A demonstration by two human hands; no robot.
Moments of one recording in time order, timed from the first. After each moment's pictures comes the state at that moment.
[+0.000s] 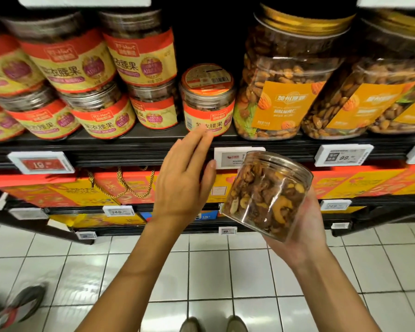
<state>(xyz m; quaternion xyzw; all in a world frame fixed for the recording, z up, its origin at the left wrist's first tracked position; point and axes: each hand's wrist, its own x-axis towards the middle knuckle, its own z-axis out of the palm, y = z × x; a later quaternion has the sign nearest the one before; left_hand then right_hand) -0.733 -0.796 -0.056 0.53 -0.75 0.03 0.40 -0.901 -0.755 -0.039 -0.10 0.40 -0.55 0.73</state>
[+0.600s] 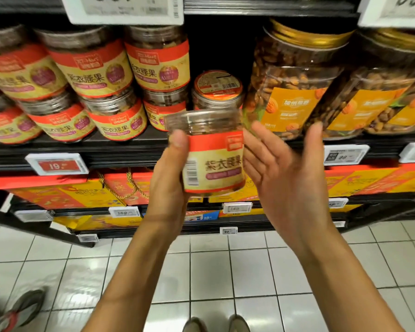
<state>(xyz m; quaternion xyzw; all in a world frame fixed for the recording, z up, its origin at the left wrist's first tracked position) -0.723 -0.767 0.006 0.43 -0.35 -0.59 0.59 -0.864 -0.765 0.020 -0.38 0.41 -0.51 0.65</state>
